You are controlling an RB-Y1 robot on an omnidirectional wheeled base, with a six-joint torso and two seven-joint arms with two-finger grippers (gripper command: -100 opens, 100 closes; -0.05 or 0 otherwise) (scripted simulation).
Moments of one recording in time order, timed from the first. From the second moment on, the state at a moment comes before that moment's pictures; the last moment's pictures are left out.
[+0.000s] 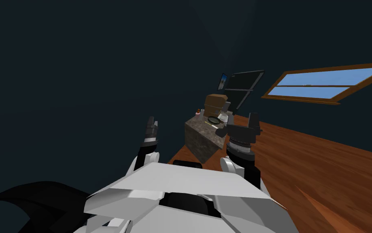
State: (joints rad) left arm 0.55 -0.05 0.03 -2.22 -0.04 -0.42 -0.15; right arm 0.50 -0.04 0.07 -2.37 0.00 -0.61 -0.05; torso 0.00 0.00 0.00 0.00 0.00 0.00
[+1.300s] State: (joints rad) left arm 0.55 -0.05 0.03 -2.22 -0.04 -0.42 -0.15; right arm 0.43 -0.36 -0.01 -2.13 0.10 -0.66 -0.02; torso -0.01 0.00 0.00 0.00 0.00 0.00
